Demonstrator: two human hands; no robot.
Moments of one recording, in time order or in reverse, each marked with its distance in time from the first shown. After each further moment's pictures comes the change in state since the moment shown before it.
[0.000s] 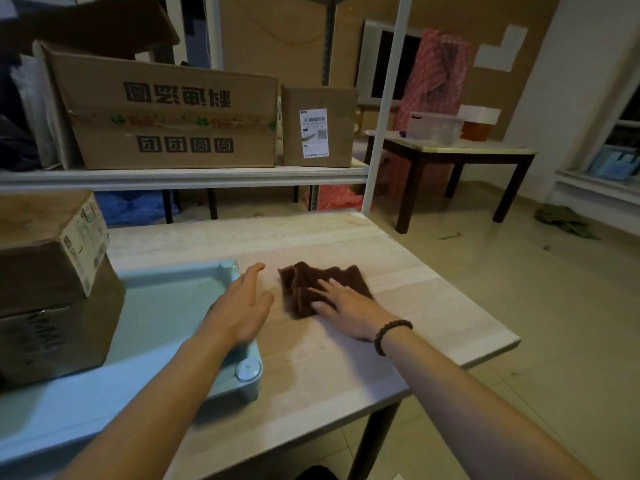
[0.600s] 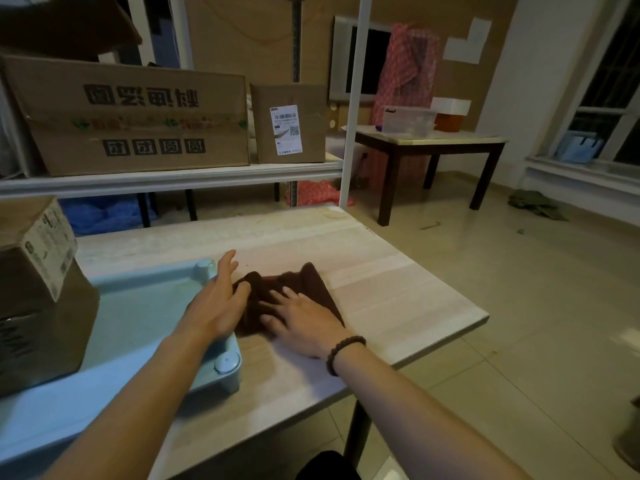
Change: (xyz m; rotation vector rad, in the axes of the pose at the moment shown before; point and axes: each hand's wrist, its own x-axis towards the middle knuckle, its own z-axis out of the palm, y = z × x) left_hand 0.003 0.000 0.003 -0.090 0.020 0.027; right_hand -0.019 -0.048 0.035 -0.078 0.067 -0.103
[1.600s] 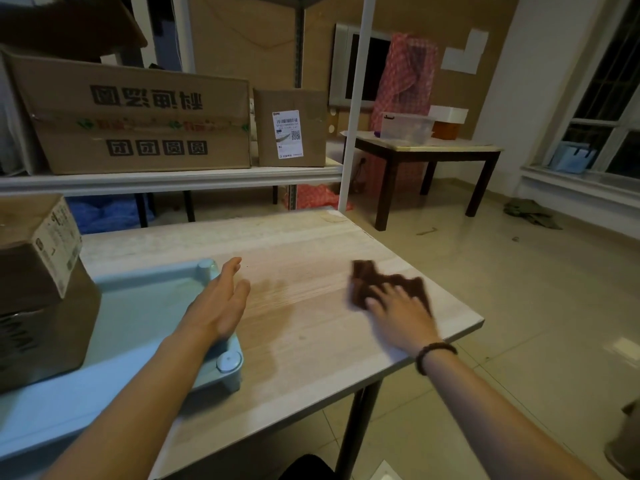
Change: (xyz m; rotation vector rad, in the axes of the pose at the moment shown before) left_hand -0.006 0.000 -0.002 0.014 -0.006 -0.008; right_hand -0.078 0.112 -0.028 -0.113 0.157 0.531
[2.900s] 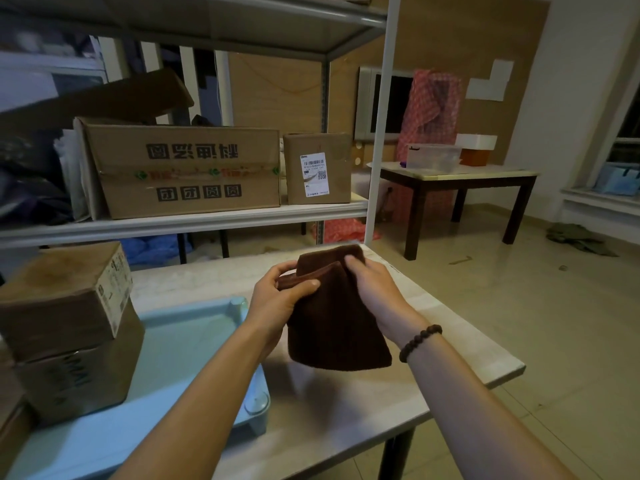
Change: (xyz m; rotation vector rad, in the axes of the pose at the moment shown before) left_hand 0.009 0.089 -0.015 -0.939 0.032 -0.080; right_hand 0.002 -0.125 -0.102 1.289 -0.024 -0.053
